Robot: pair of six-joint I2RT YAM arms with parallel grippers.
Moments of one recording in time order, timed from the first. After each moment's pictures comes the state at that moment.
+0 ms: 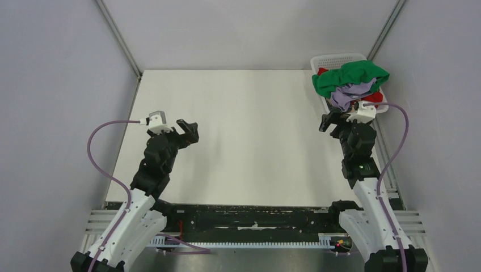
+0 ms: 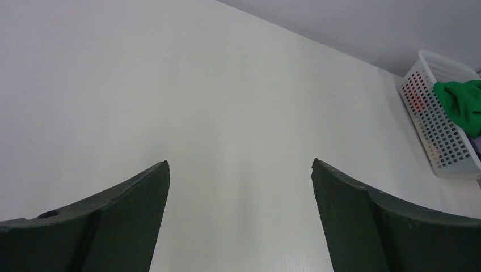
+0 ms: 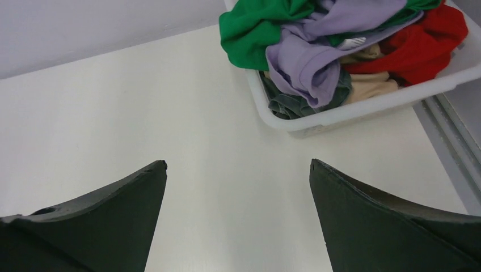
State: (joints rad) left arm -0.34 0.63 0.51 -0.05 -0.29 -0.46; right arm 0.03 0.73 0.53 0.04 0.11 0.23
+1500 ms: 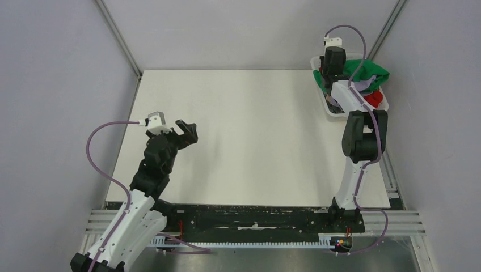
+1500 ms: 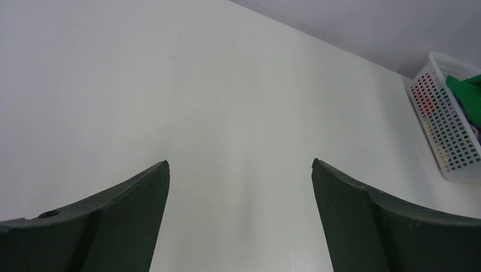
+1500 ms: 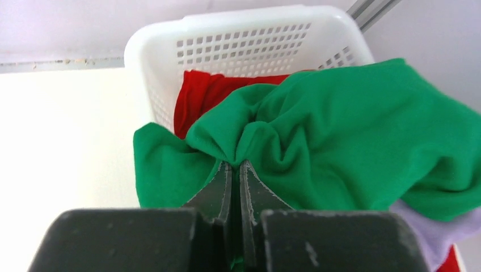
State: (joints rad) left arm -0.34 0.61 0.51 -0.08 -0.31 -0.46; right arm 0.03 2.05 1.70 -0.07 0.37 -0.15
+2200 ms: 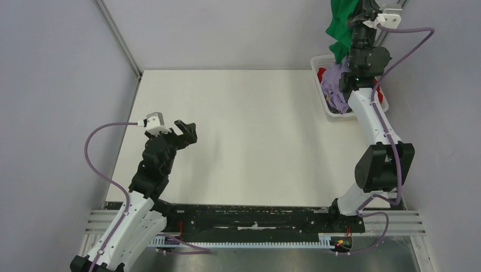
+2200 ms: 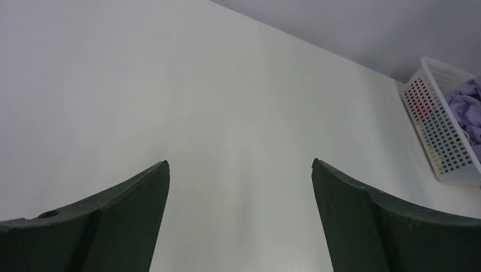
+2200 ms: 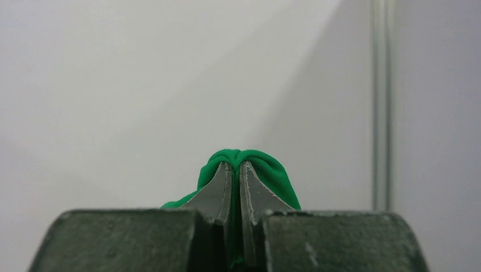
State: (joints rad) left arm -0.34 0.60 0.51 -0.08 -0.31 -0.46; right arm 0.03 1.65 1.56 0.90 0.18 -0.15
